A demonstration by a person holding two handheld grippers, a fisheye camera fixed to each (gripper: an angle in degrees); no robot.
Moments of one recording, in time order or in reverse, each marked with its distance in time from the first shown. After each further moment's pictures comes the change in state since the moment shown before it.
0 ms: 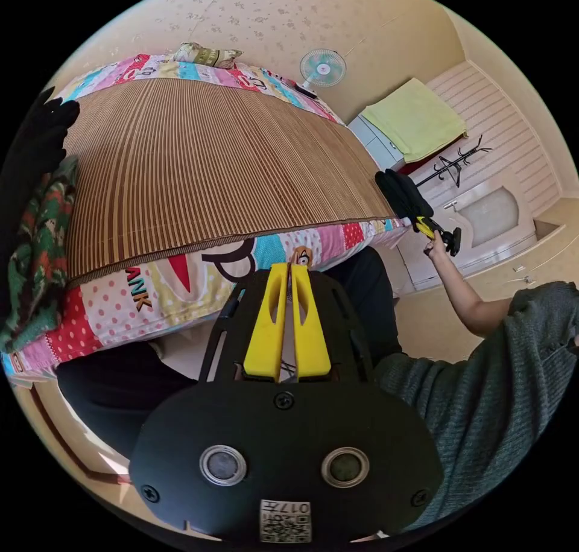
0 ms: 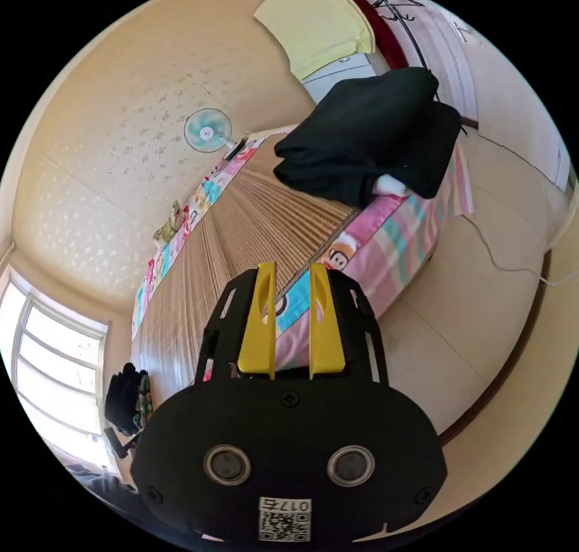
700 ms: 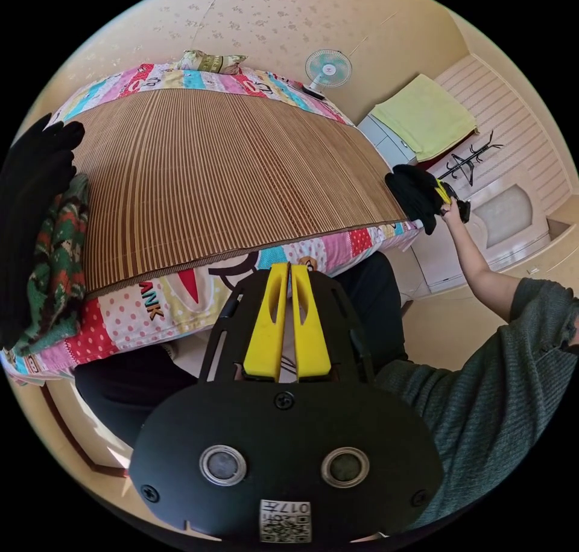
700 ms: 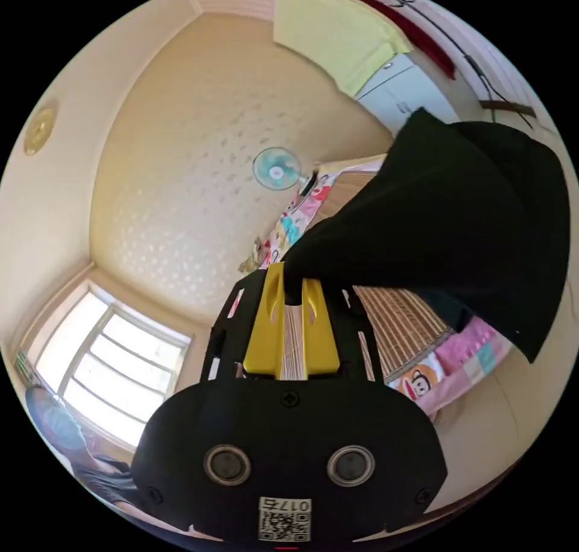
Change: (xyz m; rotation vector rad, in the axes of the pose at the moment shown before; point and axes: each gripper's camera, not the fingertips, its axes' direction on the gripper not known) left arm -0.018 -0.073 -0.036 0.009 -0.074 0.009; right arm -0.113 -0.089 0.008 -0.051 -0.467 -0.183
